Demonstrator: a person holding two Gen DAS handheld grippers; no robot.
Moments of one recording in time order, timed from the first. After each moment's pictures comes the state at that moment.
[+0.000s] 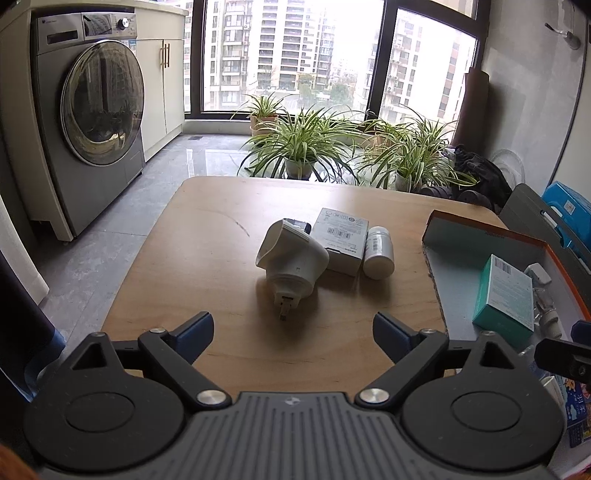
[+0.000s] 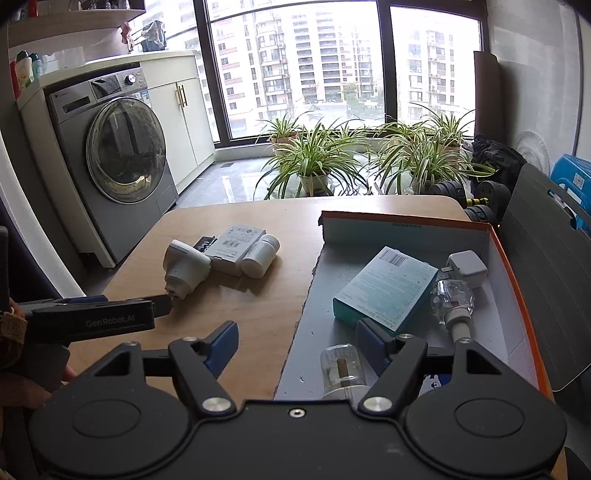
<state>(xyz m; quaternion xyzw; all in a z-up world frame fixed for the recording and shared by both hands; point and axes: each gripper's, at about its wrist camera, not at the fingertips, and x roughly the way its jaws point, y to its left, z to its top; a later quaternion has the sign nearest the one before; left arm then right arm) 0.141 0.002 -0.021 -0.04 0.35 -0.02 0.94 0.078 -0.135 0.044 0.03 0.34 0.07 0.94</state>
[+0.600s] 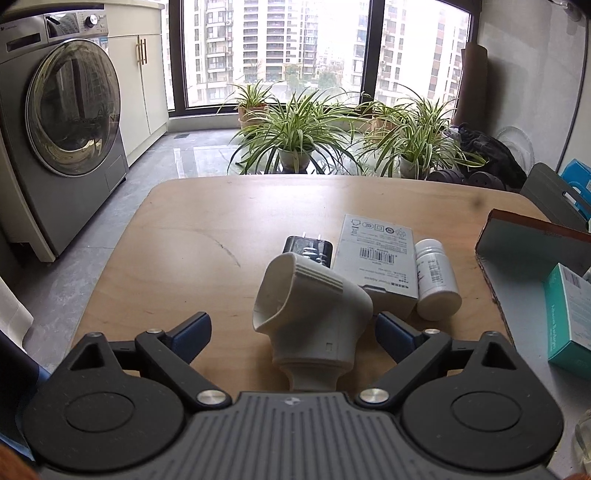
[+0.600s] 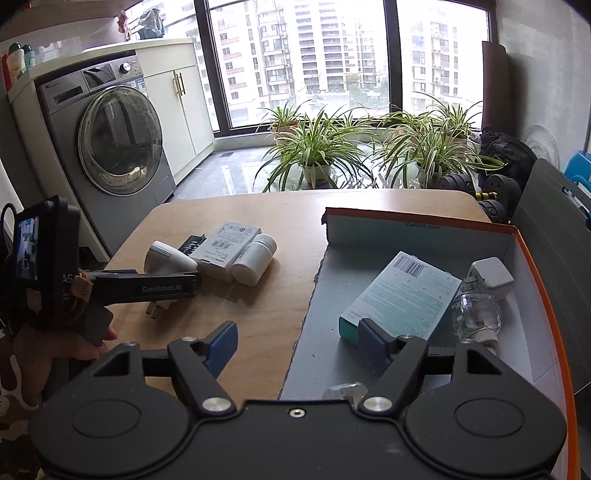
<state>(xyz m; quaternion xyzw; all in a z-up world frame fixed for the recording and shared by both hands) 0.219 0.011 -0.054 0.00 0.36 -0.04 0.93 0.128 -0.129 0.023 0.03 0.36 0.07 0.93</state>
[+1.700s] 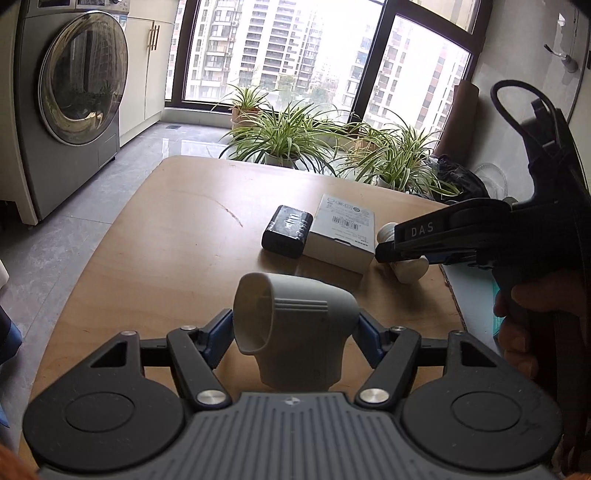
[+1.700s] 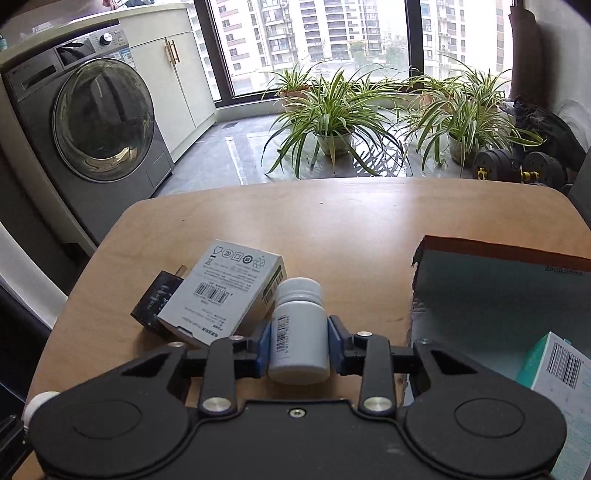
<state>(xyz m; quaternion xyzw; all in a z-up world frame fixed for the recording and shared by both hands) 0.161 0.032 -0.044 -0.08 0.35 -0.07 0.93 0.272 -0.071 -0.027 0.03 0.40 0.09 0.91</state>
